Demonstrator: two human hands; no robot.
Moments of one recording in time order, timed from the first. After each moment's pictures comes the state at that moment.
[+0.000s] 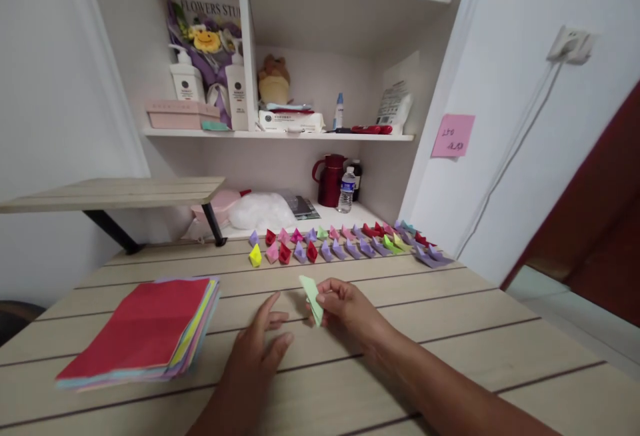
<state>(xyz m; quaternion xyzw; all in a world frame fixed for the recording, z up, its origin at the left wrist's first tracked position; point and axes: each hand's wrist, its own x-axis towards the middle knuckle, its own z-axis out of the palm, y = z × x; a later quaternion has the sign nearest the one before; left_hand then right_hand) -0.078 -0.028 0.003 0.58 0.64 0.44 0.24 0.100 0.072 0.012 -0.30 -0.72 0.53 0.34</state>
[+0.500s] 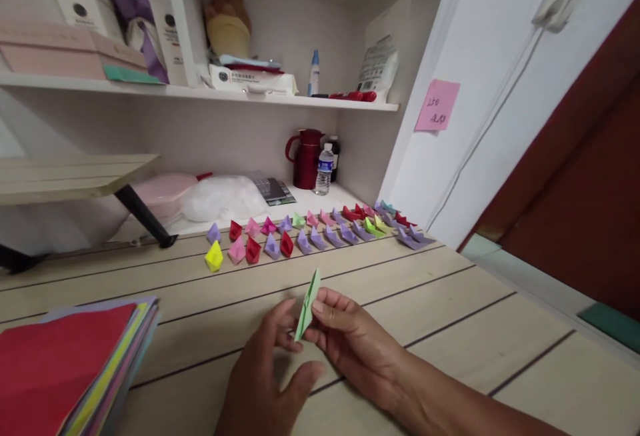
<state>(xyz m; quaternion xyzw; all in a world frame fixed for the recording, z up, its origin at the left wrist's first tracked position) -0.028 0.008 -0.016 0.57 0.57 0.52 0.27 0.115 0.072 0.005 -0.21 -0.31 0.82 0.42</state>
